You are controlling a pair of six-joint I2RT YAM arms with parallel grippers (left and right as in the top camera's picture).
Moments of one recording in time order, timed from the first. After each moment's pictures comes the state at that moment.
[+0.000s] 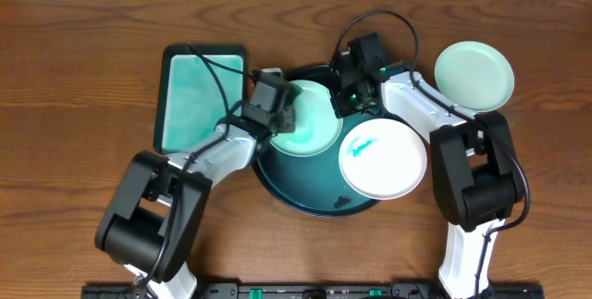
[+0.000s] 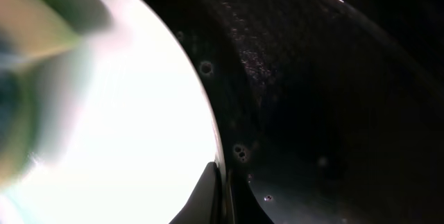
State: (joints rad) left arm -0.44 1.82 0.94 -0.03 -0.09 -0.45; right arm 0.35 2.09 1.41 -0.53 -0.24 0.02
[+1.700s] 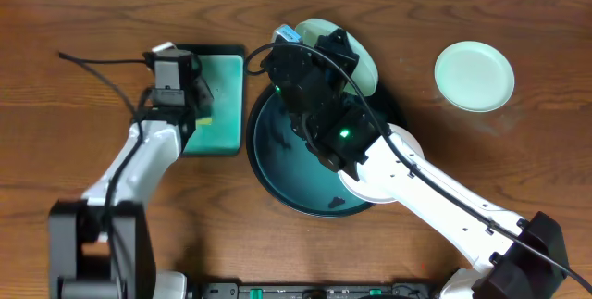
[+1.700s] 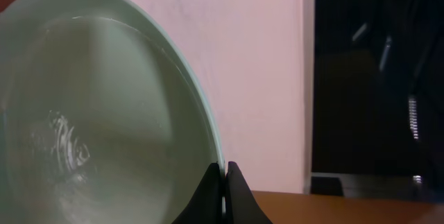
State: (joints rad) left arm -0.05 1.60 0.94 -0.14 -0.19 -0.43; right arm 0.82 1.65 1.40 -0.21 1.04 -0.94
